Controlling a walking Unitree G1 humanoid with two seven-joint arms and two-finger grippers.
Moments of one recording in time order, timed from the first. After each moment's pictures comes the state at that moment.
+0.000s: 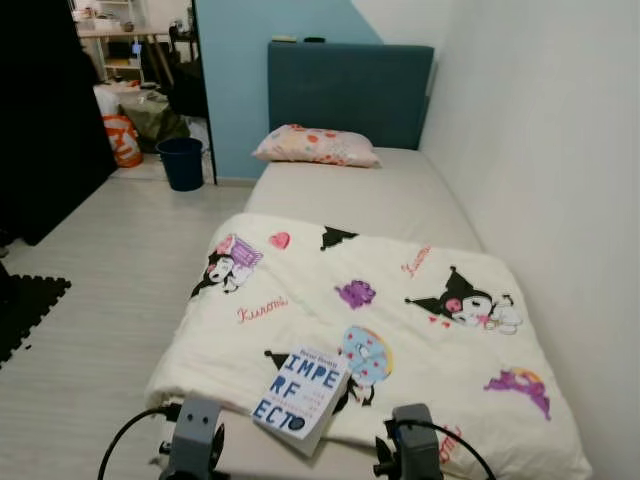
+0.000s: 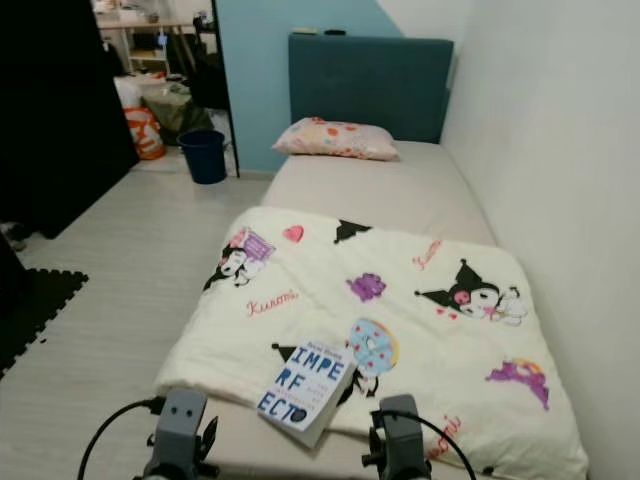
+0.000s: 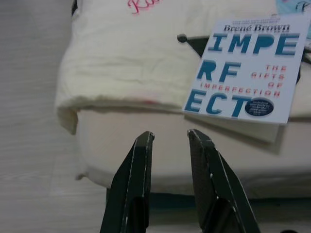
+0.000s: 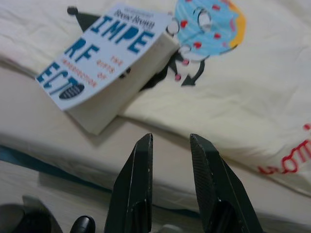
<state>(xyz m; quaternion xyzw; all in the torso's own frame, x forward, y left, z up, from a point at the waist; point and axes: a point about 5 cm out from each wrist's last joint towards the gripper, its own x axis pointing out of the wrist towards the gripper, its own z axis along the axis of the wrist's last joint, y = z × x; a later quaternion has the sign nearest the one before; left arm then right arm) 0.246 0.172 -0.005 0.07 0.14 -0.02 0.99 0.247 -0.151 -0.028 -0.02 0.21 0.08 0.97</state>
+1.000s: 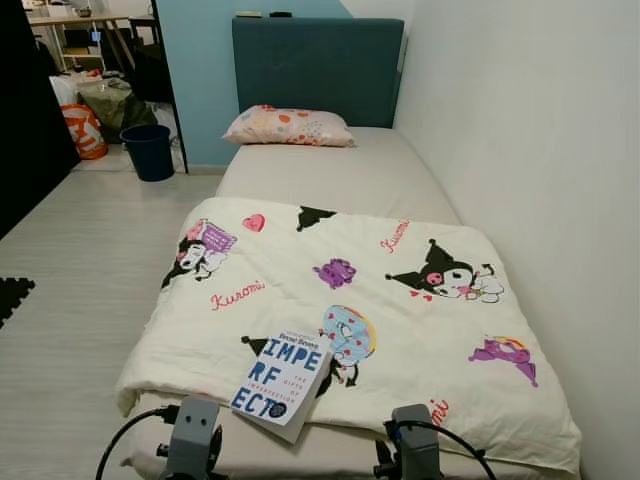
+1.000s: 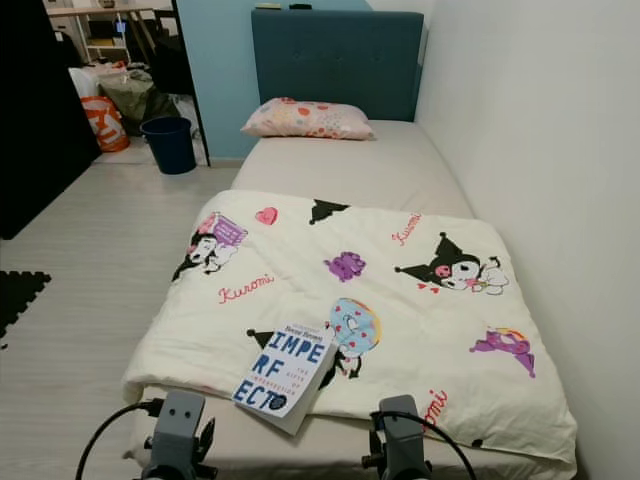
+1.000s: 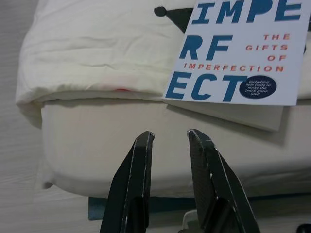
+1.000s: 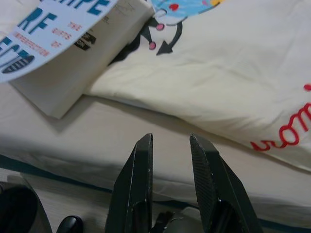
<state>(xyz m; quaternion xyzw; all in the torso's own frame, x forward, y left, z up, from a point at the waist) 0.244 0.174 -0.007 0.07 0.14 0.00 0.99 0.248 -0.151 -0.028 -0.02 0.21 0.09 0.97</state>
